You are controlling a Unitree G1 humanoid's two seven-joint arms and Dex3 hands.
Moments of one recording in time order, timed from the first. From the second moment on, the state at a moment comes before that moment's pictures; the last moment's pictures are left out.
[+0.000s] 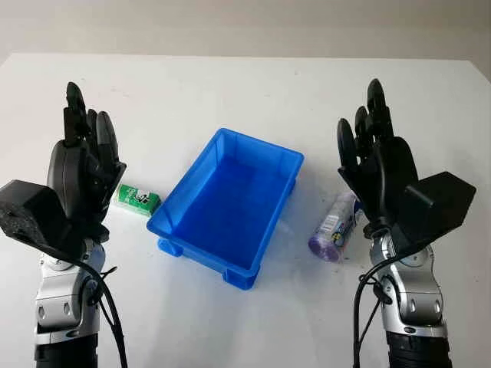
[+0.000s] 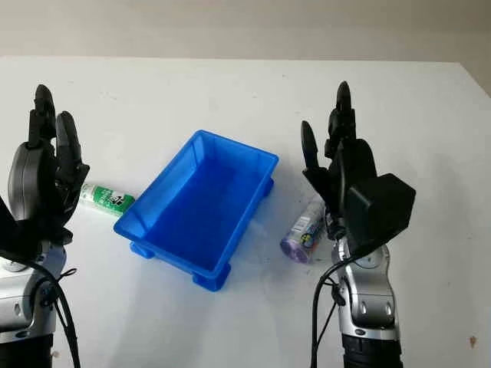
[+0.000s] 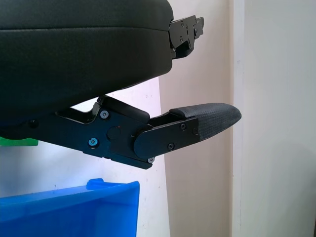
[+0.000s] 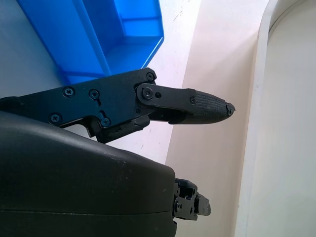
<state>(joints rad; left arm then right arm) -0.21 0.19 0.28 -0.20 -0.17 0.16 -0.02 -0.22 -0.10 -0.10 -0.20 0.02 0.17 0.00</state>
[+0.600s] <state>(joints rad) -0.21 0.18 0.26 -0.18 -0.17 0.15 -0.01 -0.33 -0.53 -0.21 -0.14 0.01 0.11 0.33</state>
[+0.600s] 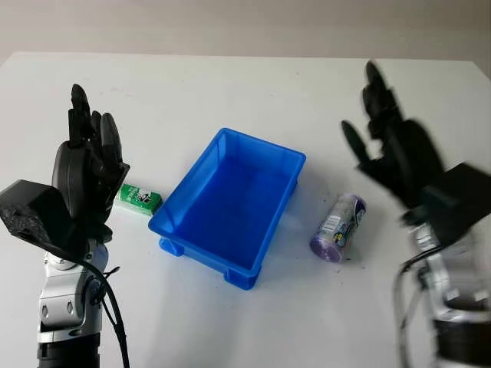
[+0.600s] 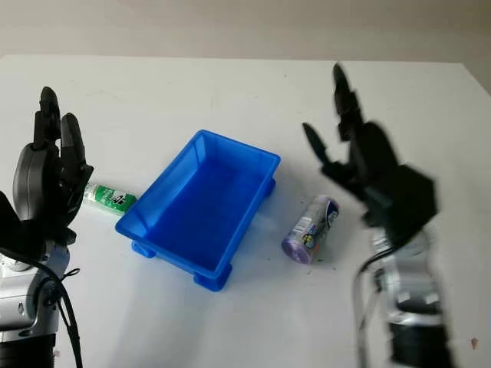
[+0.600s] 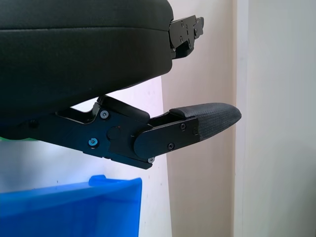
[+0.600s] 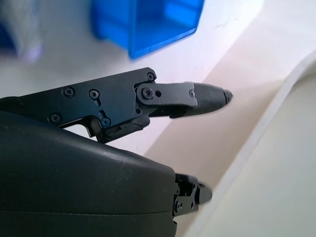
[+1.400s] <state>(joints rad) -0.23 0.18 0.25 -0.18 -0.19 0.16 -0.03 -0.12 -1.07 -0.16 -0.16 -0.27 -0.42 0.72</state>
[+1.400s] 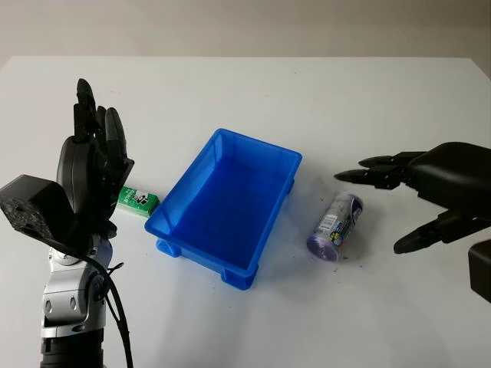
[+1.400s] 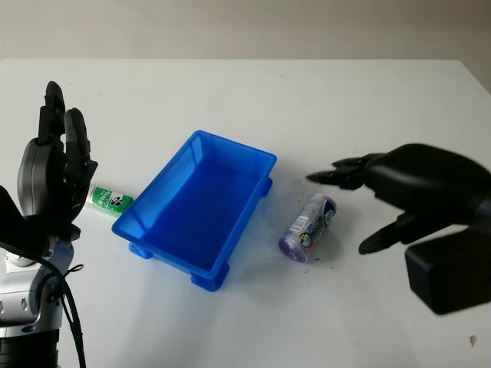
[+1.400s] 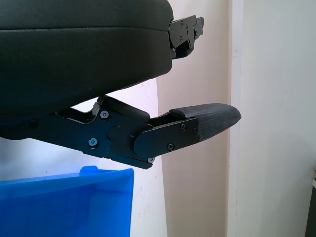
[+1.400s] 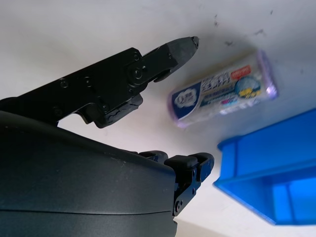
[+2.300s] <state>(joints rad) -0.23 0.19 0.26 -0.19 -0.18 0.18 -0.02 -0.25 -0.82 0.09 0.29 -0.75 -1.00 0.03</state>
